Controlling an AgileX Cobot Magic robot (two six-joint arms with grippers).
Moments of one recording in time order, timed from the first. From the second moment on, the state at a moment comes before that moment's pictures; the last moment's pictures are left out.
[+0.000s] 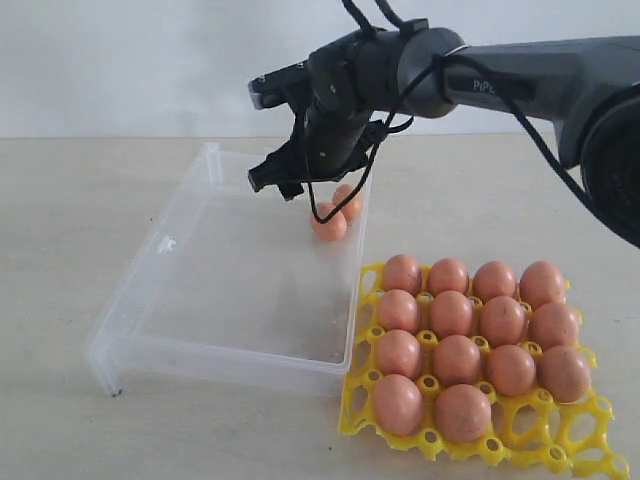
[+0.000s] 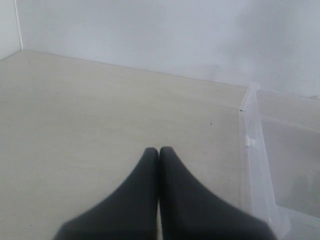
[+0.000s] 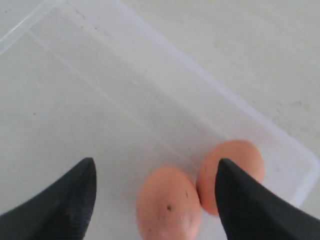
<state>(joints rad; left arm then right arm) 0.07 0.00 0.00 0.19 0.29 -0.34 0.59 2.29 -1.91 -0.14 0.72 0.15</state>
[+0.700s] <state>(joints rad) 0.07 0.00 0.00 0.19 0.29 -0.34 0.59 2.33 -1.94 -0.14 0.89 -0.10</state>
